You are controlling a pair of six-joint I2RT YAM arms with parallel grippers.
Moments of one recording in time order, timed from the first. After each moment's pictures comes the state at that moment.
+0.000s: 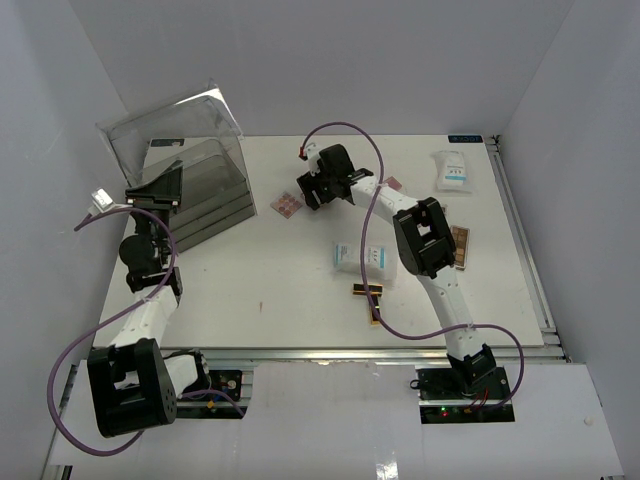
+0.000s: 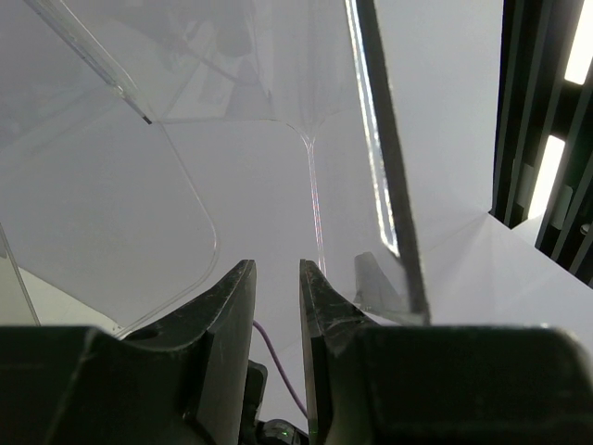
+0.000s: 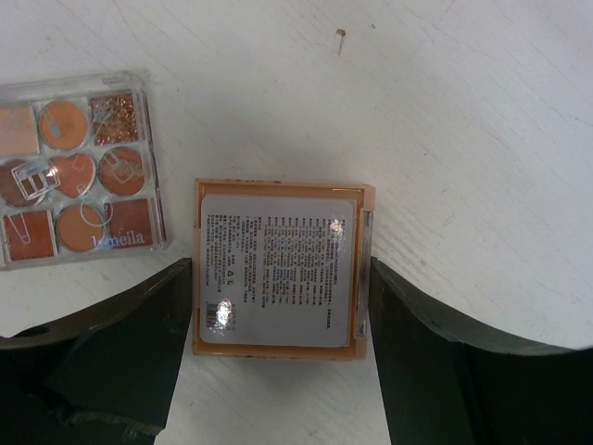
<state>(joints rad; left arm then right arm) 0.20 1.10 0.48 1.15 0.20 -1.31 0.58 2.47 2.03 -0.29 -0.14 -0.16</state>
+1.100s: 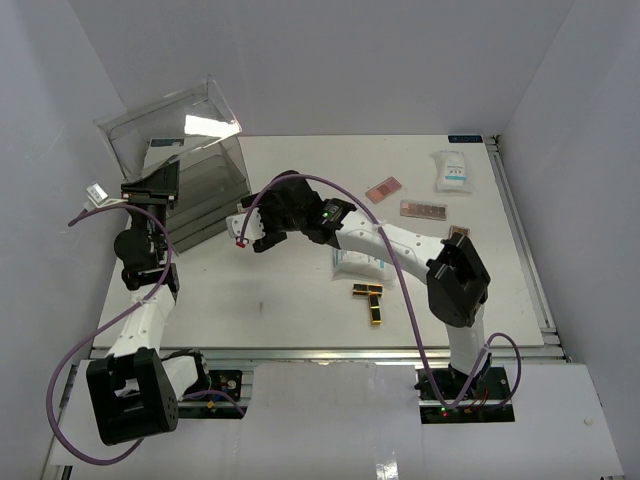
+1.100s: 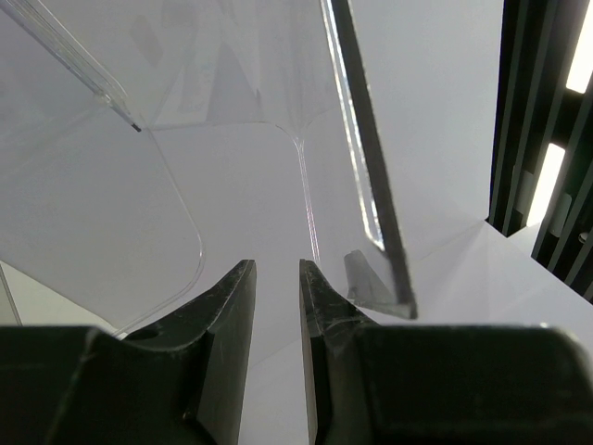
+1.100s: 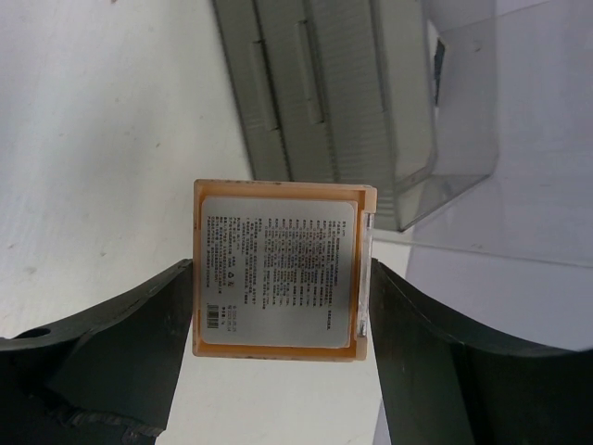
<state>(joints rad) 0.21 1.06 0.54 1.03 0.20 -1.32 0.98 1.94 1.69 -0.28 -0.27 -1.11</state>
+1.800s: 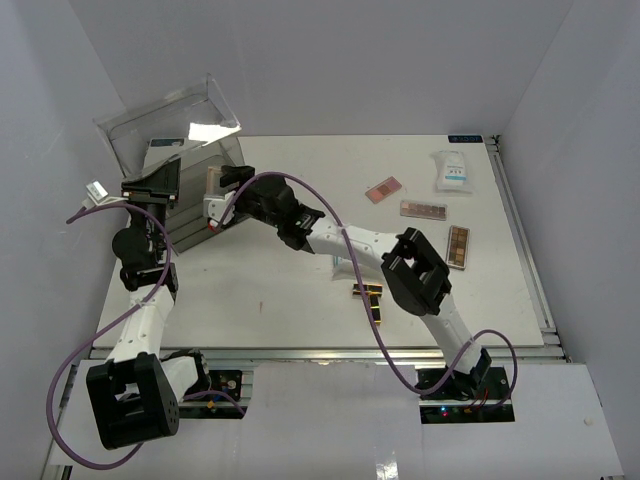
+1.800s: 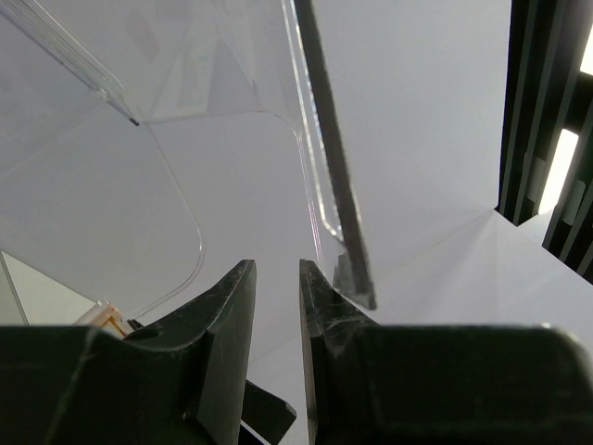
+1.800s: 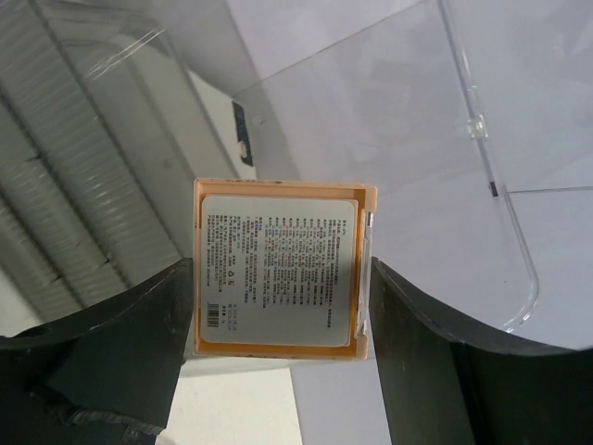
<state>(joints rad) 0.21 1.03 0.56 0.98 0.22 -1.30 1.01 2.22 1.84 0.37 -0.10 -1.07</state>
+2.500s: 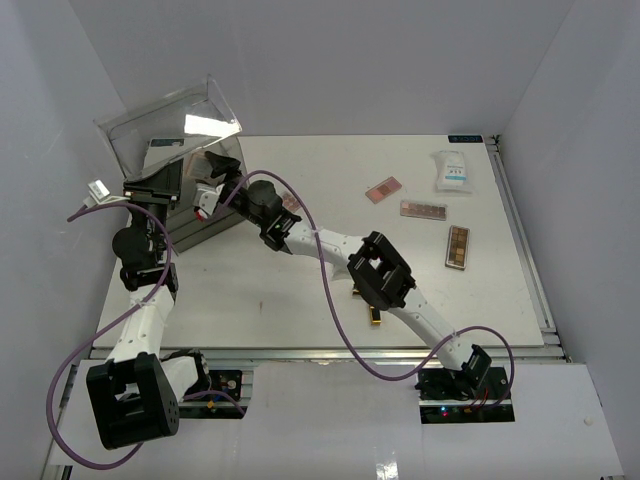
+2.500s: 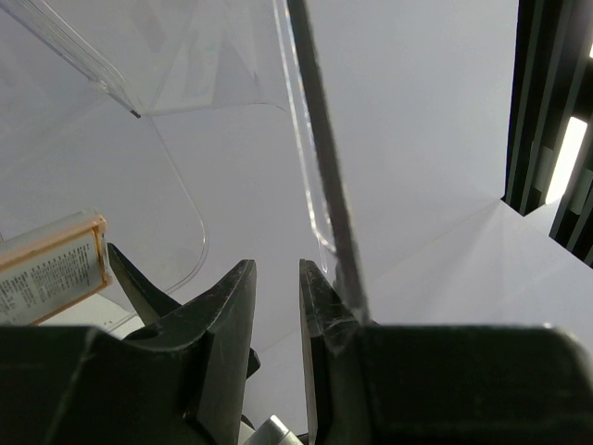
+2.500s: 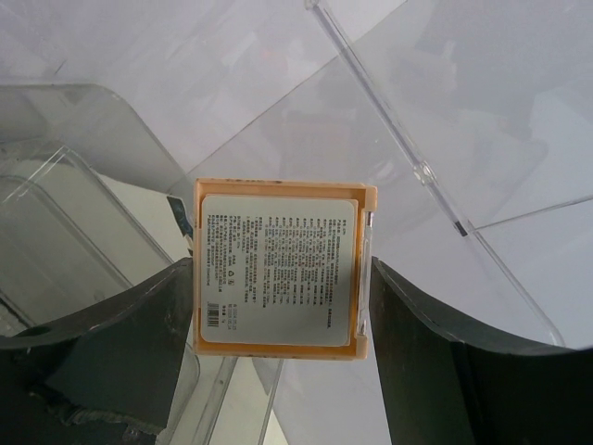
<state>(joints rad) 0.21 1.03 0.56 0.97 0.24 -1.28 1.01 2.55 2.17 0.69 -0.09 -0.95</state>
